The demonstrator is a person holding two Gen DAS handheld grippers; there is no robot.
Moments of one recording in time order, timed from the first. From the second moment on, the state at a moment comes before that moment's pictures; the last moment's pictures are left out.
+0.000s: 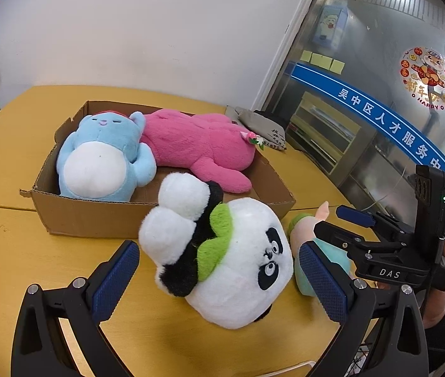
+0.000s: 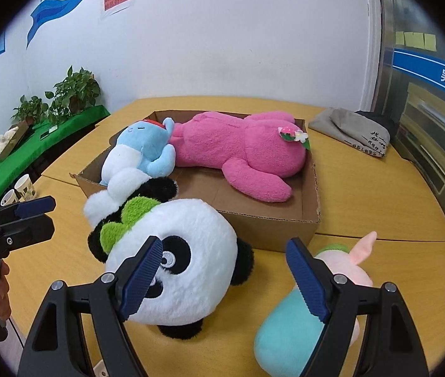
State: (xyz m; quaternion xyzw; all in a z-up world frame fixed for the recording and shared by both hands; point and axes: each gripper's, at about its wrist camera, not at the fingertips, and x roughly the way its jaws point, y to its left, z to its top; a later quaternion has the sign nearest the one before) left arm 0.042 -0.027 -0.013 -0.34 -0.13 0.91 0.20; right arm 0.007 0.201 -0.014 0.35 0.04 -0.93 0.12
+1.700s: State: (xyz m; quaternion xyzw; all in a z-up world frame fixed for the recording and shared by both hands) left arm 0.043 -0.032 -0.055 -0.37 -0.19 0.88 0.22; right arm -0.006 0.191 -0.029 0.37 0.05 -0.92 0.15
